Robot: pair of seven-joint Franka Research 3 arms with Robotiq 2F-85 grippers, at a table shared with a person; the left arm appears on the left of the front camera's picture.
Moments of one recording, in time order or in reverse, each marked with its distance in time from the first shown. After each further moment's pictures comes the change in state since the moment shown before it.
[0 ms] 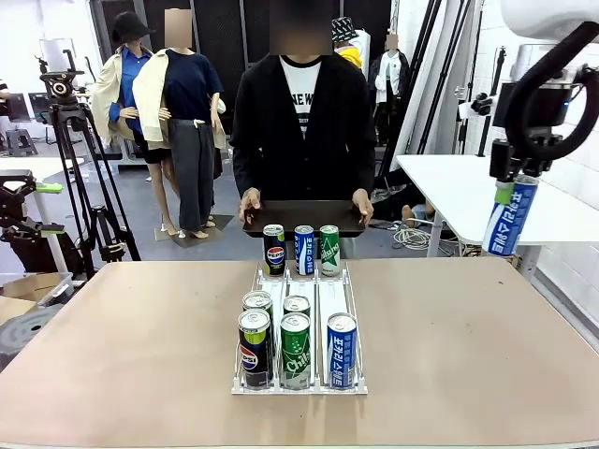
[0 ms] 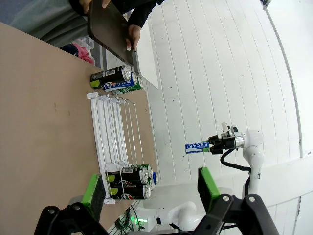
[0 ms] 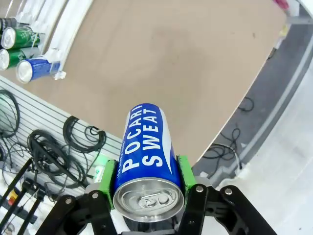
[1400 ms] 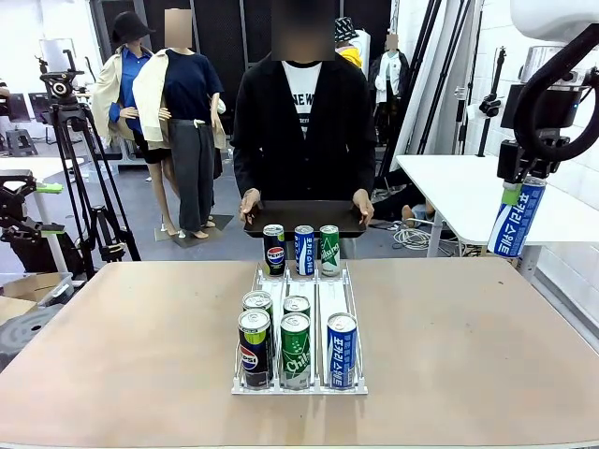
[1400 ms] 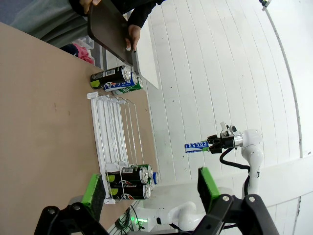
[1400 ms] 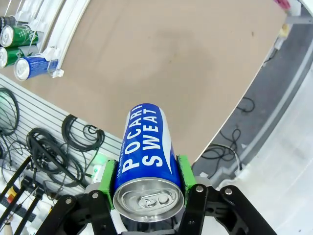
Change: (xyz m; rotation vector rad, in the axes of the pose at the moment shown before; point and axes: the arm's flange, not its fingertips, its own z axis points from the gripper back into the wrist) left arm 0.000 0.000 0.000 0.000 0.000 0.000; right arm -0.003 -0.009 -0.002 0.010 0.000 0.005
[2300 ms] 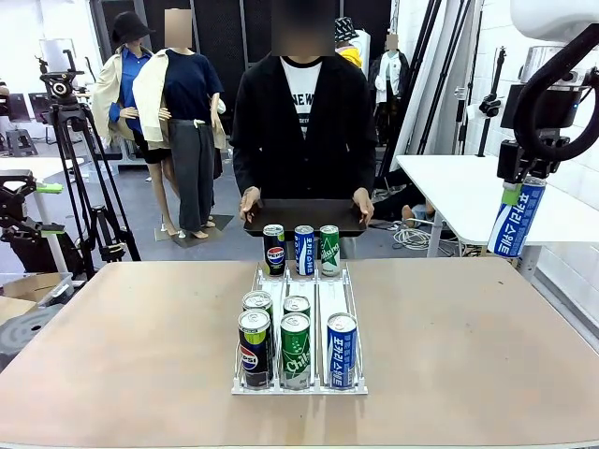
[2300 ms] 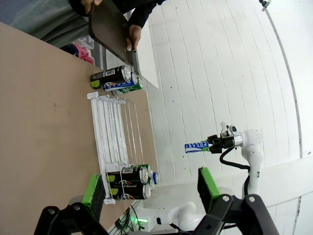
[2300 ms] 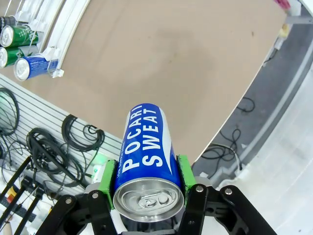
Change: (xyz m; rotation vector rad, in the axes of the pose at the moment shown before) left arm 0.000 0.000 0.000 0.000 0.000 0.000; right arm 0.000 0.000 0.000 0.000 0.000 0.000
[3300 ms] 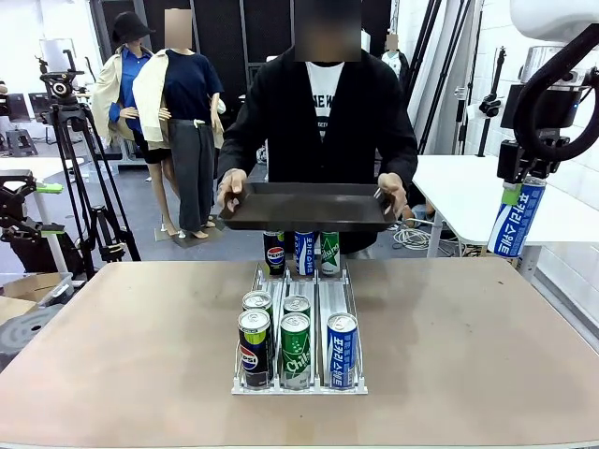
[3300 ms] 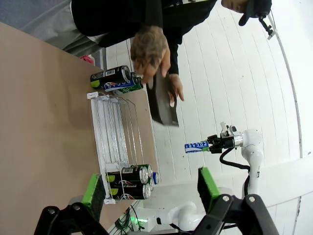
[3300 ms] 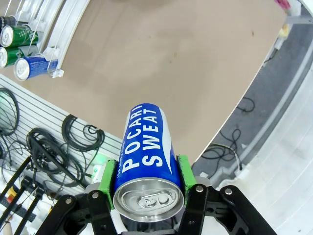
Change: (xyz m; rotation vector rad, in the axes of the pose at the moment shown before) left arm 0.000 0.000 0.000 0.000 0.000 0.000; right arm 0.000 0.000 0.000 0.000 0.000 0.000
